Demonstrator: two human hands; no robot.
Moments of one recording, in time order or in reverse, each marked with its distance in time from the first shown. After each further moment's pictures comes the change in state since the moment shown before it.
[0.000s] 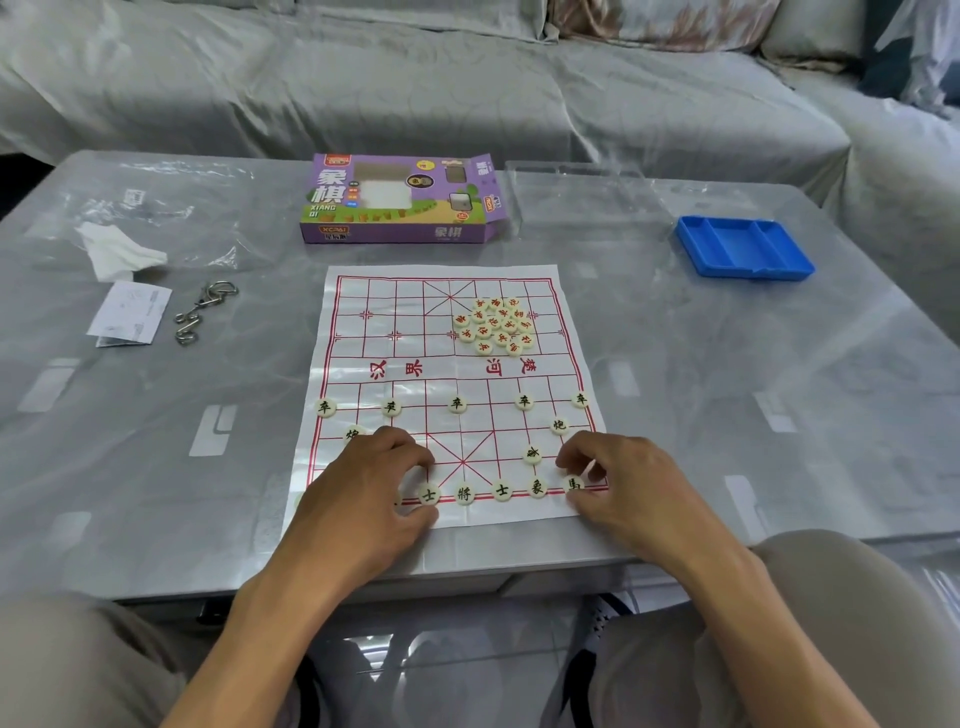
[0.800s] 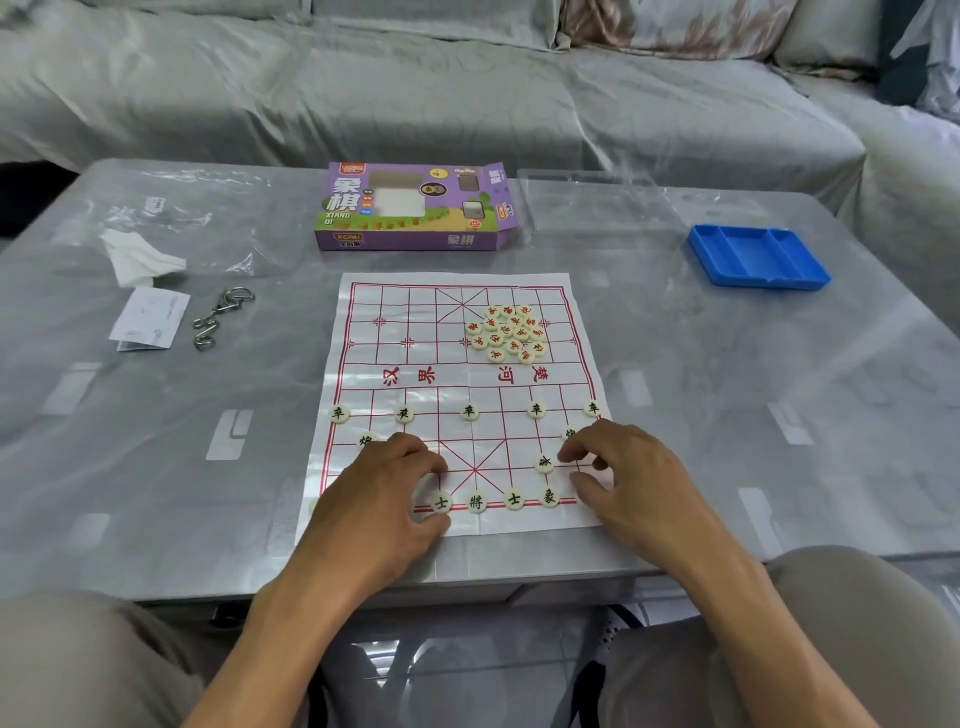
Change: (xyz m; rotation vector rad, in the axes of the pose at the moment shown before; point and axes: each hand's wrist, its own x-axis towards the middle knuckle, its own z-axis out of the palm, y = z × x) left_hand -0.001 0.002 -0.001 0.020 -0.007 -0.005; right_hand 0.007 -0.007 0.003 0.022 0.094 -0.088
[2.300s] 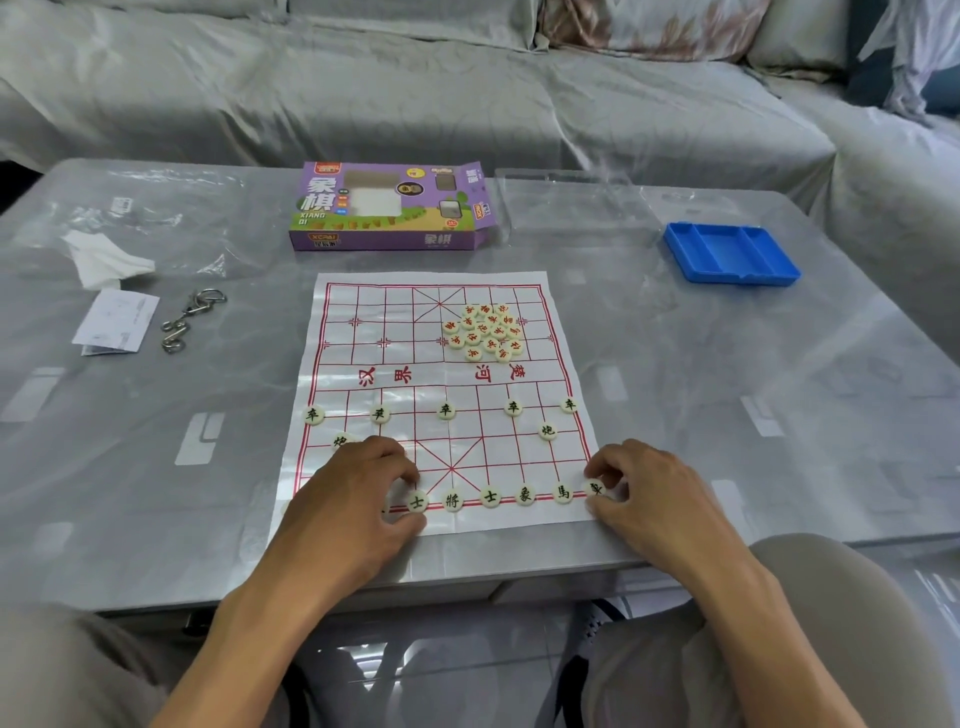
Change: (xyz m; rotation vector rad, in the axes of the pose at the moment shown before) left_hand 0.001 0.001 0.001 0.016 0.029 0.009; right_hand -0.015 0.028 -0.006 -0.128 -0.056 0.195
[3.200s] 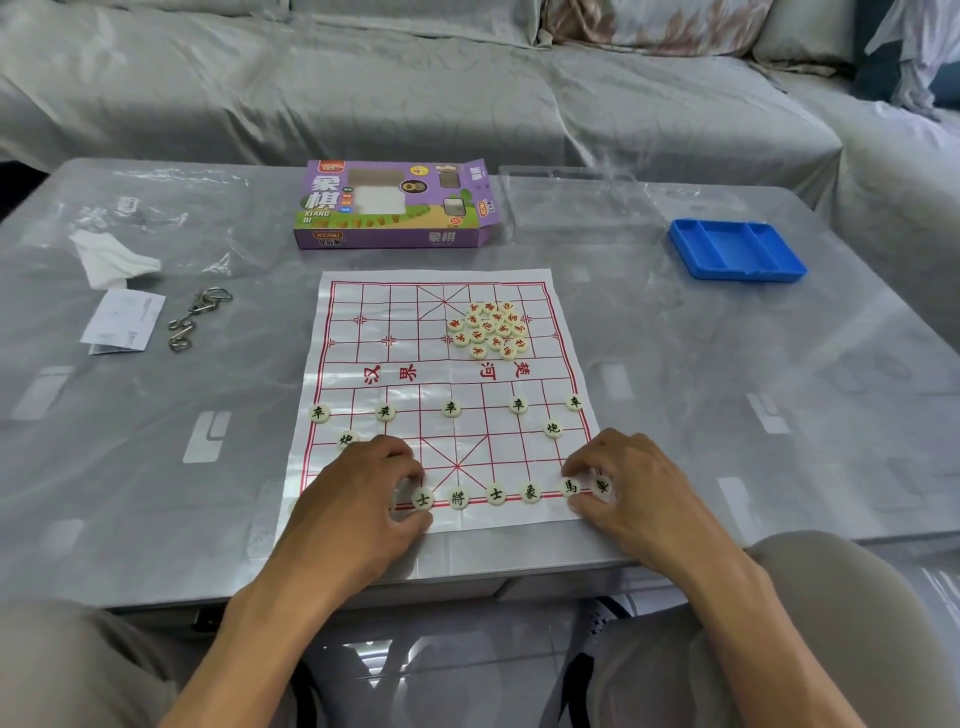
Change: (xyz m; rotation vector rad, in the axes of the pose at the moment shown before) left_hand 0.000 0.002 0.000 0.036 -0.014 -0.011; right_hand 0.004 -0.010 0.005 -0.004 0.013 -0.169
